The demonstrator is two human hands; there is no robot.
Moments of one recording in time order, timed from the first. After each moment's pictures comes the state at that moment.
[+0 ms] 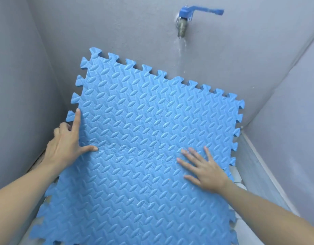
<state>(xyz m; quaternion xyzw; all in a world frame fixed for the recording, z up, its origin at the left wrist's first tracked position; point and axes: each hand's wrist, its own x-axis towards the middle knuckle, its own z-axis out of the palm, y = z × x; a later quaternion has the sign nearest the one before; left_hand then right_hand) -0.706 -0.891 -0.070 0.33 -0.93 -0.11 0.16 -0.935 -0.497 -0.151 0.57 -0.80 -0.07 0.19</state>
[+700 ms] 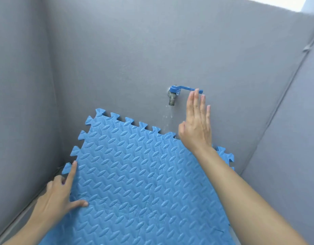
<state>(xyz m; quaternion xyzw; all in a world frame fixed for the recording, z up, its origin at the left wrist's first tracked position) -0.705 -0.890 -0.069 0.35 -0.92 -0.15 0.13 -0.973 -0.635 0.117 0.32 -0.84 0.20 0.38</state>
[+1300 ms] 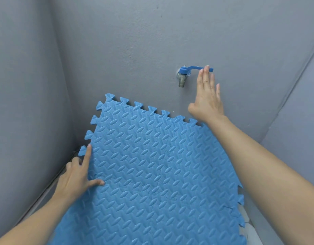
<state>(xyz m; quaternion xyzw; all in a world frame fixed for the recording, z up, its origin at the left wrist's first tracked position) -0.702 -0.891 -0.072 0.34 -0.93 -0.11 0.13 -0.984 -0.641 0.140 0.31 -0.90 0.16 0.27</state>
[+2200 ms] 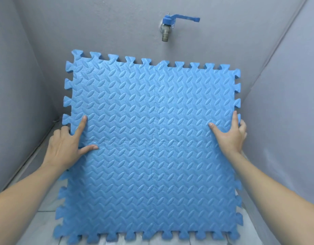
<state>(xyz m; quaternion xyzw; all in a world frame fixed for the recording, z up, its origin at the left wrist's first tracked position) -0.706 -0.879 -0.084 0.25 -0.95 0.01 0.17 -0.958 -0.468 -0.040 0.02 -0.90 0.40 0.18</state>
